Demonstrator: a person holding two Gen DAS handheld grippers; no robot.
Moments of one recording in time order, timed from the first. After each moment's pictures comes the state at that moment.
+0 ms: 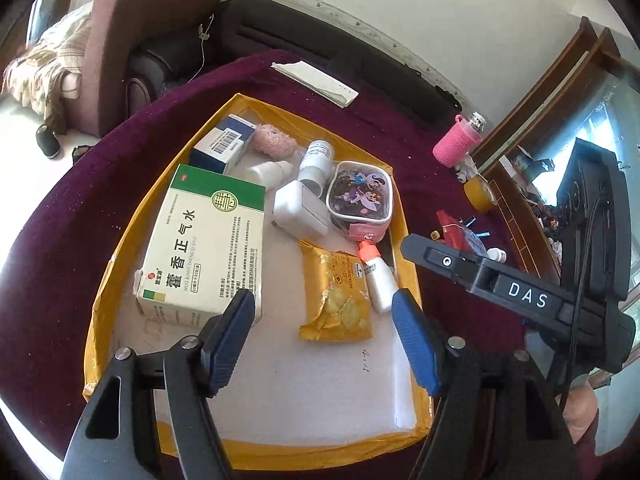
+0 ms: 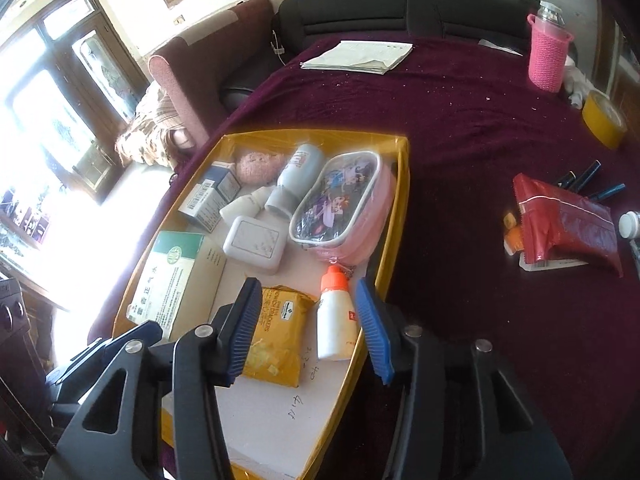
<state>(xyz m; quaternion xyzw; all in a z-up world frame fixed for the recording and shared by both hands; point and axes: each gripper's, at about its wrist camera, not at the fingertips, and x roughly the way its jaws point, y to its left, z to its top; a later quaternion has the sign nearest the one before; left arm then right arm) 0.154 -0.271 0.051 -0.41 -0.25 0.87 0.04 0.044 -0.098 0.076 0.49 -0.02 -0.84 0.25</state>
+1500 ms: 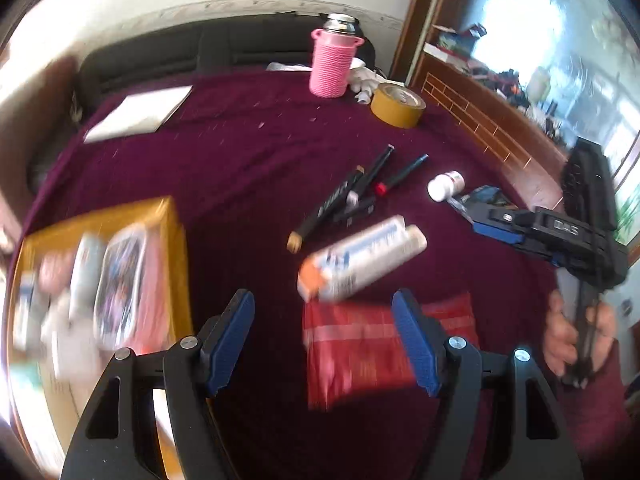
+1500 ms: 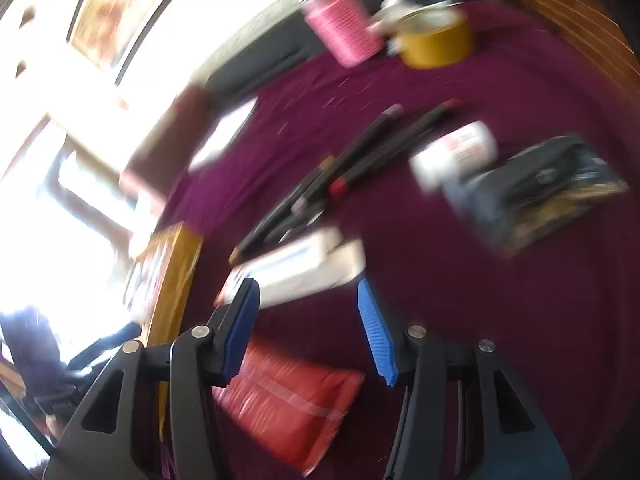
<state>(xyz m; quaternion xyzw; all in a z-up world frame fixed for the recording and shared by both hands) 0.010 -0.052 0.077 -0.45 0.00 0.88 0.17 -0.011 0.242 0.042 0.43 -0.27 -0.85 0.18</state>
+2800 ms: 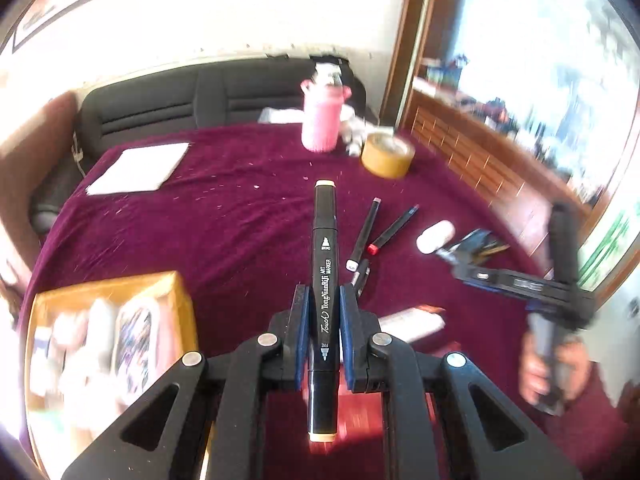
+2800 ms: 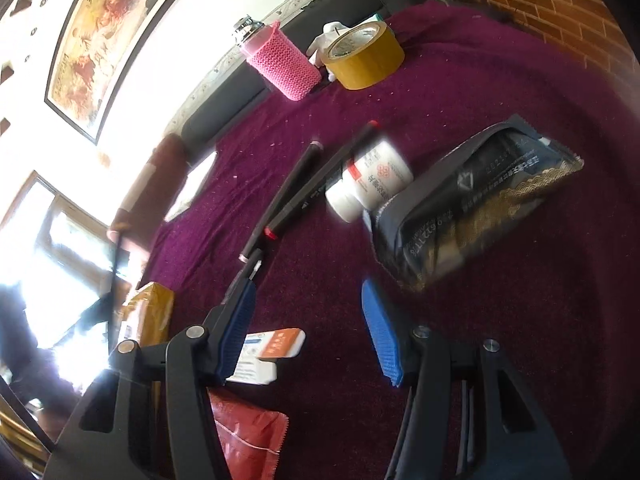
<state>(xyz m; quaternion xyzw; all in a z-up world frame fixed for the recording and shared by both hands) 0.034 -0.066 0.117 -0.37 -0.02 0.91 0.17 -0.005 0.267 0.027 0.41 -0.27 -0.86 0.13</state>
